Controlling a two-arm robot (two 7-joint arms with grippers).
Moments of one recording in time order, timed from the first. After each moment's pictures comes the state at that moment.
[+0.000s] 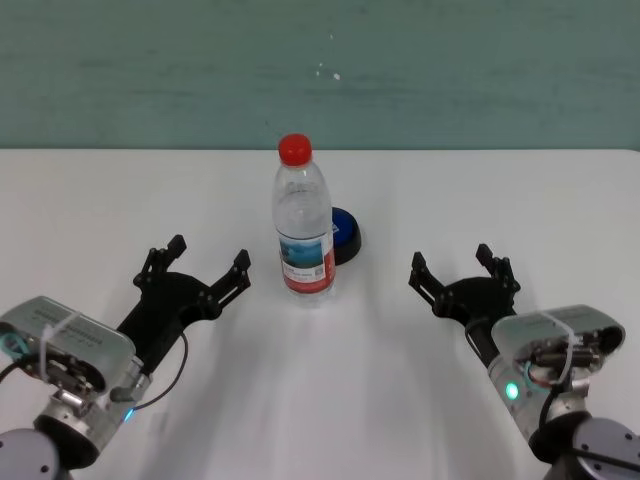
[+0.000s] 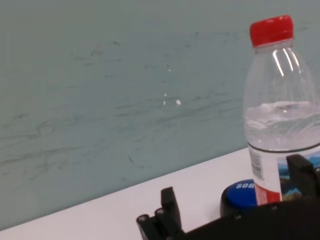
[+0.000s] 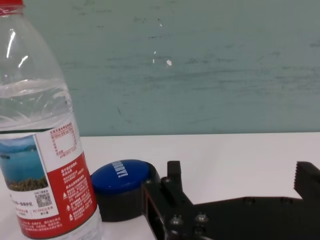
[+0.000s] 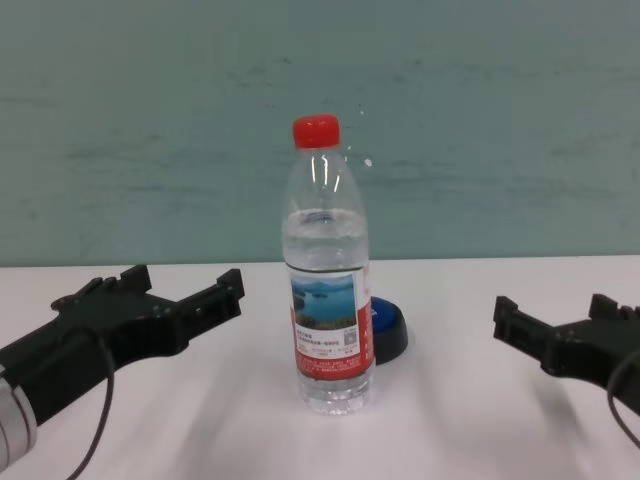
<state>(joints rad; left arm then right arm) 0.07 0.26 0.17 -1.64 -0.08 -0.12 -0.24 -0.07 0.09 -0.19 -1.62 0.16 -0.04 0.06</state>
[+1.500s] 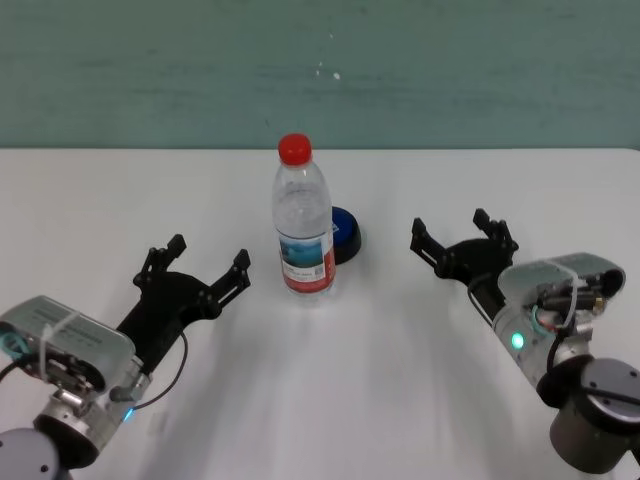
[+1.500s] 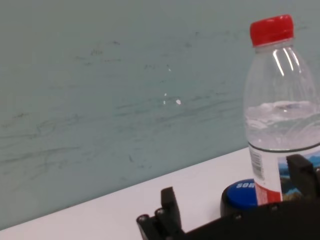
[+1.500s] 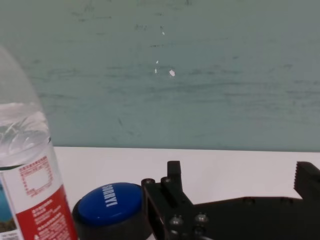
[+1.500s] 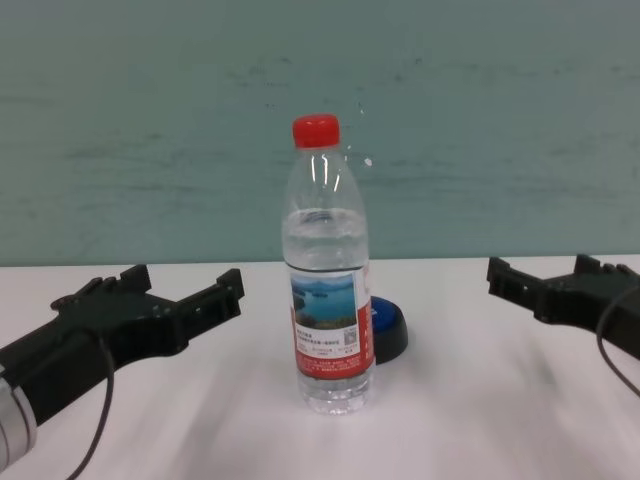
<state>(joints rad) 0.07 0.26 0.17 -1.64 -0.08 -0.12 -0.24 0.06 0.09 -0.15 -1.54 0.18 0.03 0.15</state>
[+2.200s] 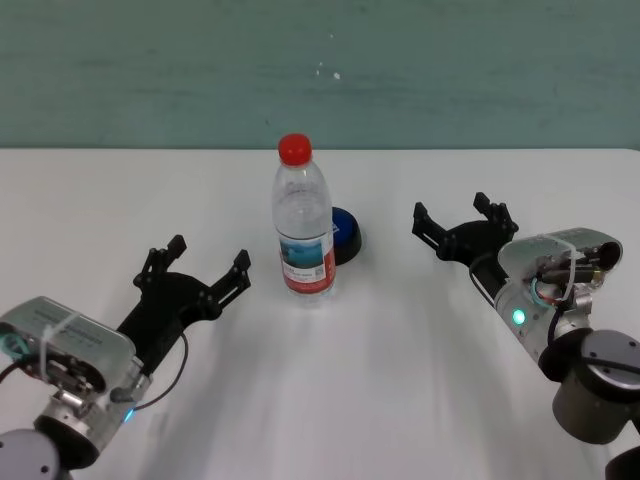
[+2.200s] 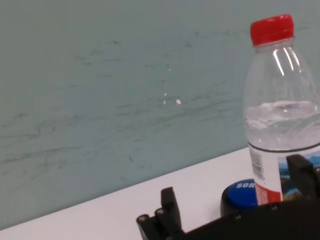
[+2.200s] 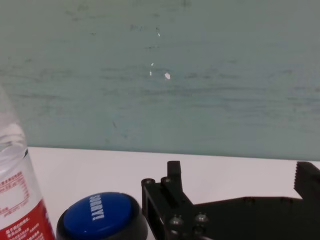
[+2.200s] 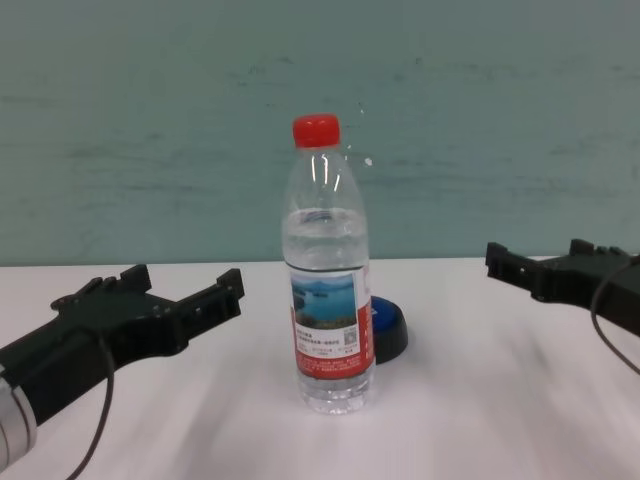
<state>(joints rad) 0.07 0.26 0.17 -1.64 -0.08 -0.12 -0.24 0.14 0.11 -0.15 -1.48 0.20 0.05 0.16</state>
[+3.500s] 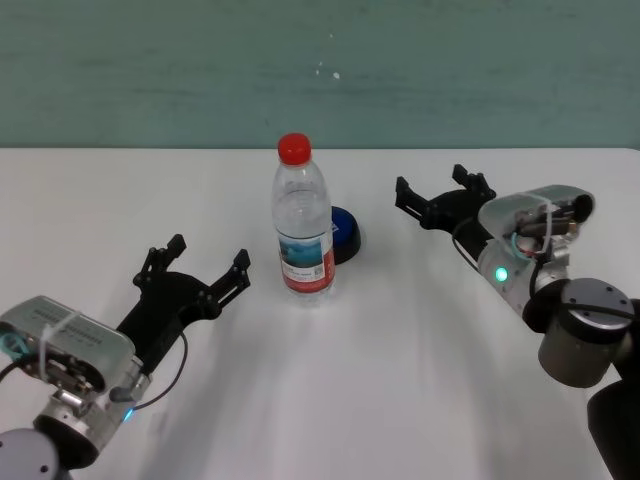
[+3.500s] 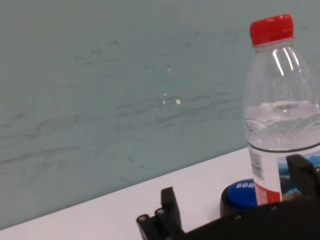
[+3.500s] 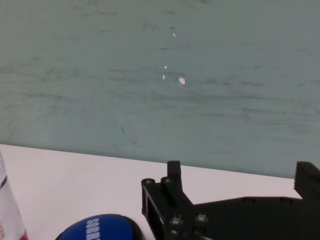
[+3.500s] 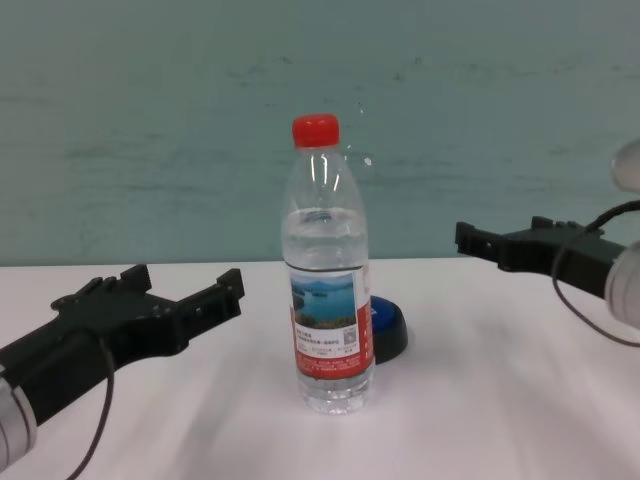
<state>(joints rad) 0.07 0.26 0.17 -1.64 -0.08 -0.12 -0.24 0.32 0.12 -0.20 -1.30 0.21 0.05 0.21</state>
